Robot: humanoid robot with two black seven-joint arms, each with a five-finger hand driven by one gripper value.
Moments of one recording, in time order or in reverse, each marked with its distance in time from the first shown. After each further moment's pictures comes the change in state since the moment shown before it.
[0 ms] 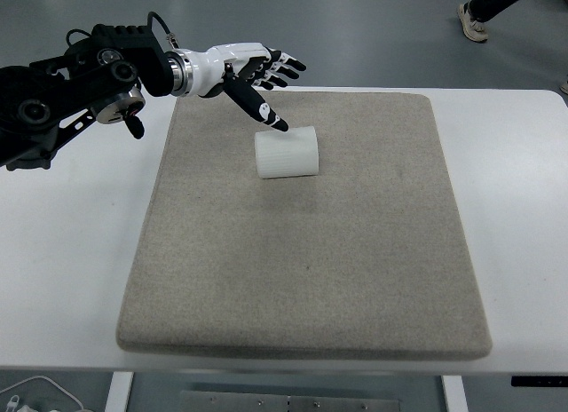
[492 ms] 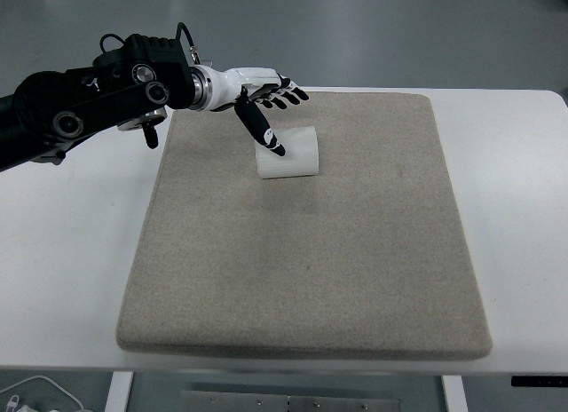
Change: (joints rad) left arm -0.059 -0.067 0.141 0.038 0.085 0.022 0.026; right arm 0.000 0.000 0.000 0.000 0.000 0.000 0.000
